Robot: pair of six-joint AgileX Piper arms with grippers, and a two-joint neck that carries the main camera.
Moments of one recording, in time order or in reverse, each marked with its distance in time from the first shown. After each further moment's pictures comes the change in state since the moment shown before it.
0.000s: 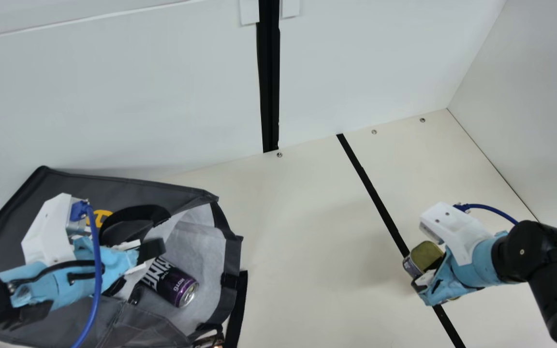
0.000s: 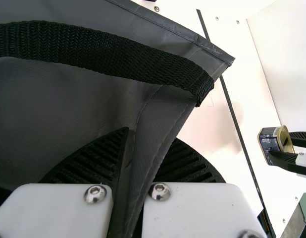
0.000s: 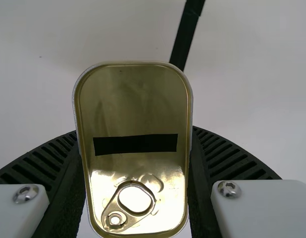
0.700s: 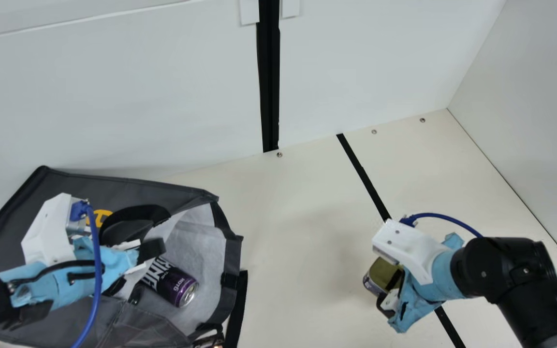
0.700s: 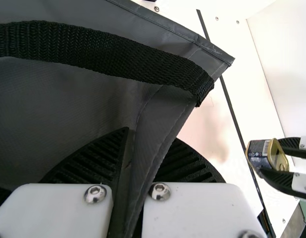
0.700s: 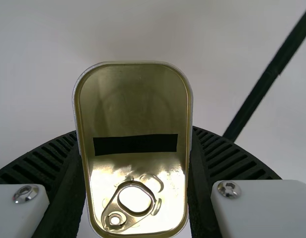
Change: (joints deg) left arm 0.0 0.0 0.0 0.0 0.0 0.0; right arm 17.5 -4.2 1.5 0.3 3.1 1.9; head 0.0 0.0
